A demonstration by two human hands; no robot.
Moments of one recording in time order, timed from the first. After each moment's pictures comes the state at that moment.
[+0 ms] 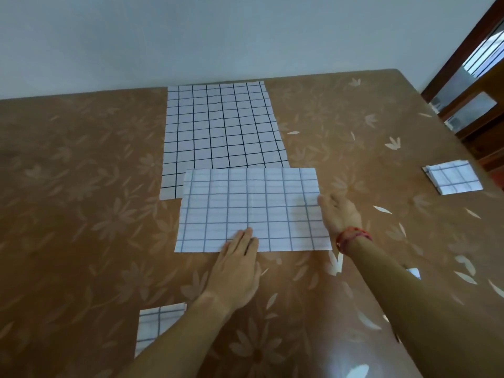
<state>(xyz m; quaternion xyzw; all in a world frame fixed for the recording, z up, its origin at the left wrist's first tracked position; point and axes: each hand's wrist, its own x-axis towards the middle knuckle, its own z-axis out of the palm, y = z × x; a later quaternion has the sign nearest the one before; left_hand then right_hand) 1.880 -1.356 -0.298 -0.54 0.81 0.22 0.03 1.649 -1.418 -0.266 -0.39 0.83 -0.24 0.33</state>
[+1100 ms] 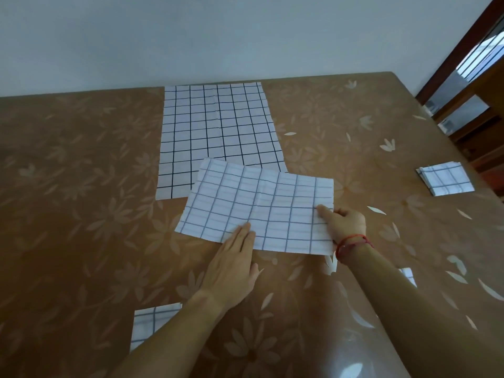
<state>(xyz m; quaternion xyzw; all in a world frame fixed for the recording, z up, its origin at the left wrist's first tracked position) 1.881 -1.357 -0.293 -0.52 0.82 0.21 -0.05 1.647 -1.398 -0.263 -0.22 0.79 -0.41 0.40</state>
